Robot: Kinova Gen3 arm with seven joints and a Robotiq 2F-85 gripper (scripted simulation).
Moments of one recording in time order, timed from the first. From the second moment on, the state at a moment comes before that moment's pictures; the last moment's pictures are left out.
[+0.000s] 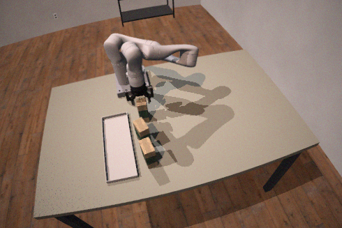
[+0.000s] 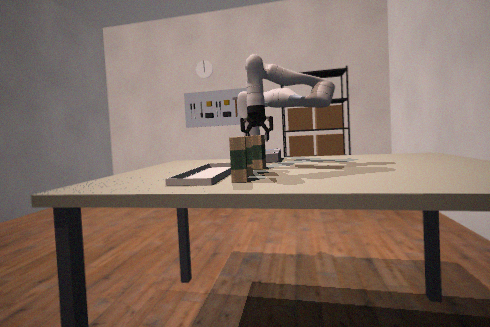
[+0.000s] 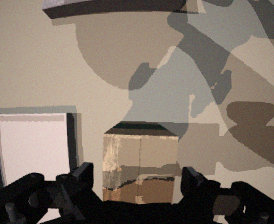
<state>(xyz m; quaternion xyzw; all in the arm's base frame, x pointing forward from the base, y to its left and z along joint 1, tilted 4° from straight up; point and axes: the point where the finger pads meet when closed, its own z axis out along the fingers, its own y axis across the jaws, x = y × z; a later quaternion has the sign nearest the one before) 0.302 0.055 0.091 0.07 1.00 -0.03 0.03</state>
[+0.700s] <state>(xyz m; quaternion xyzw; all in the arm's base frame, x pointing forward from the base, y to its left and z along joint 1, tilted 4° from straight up) 0.295 0.057 0.150 0.07 1.00 -0.03 0.02</state>
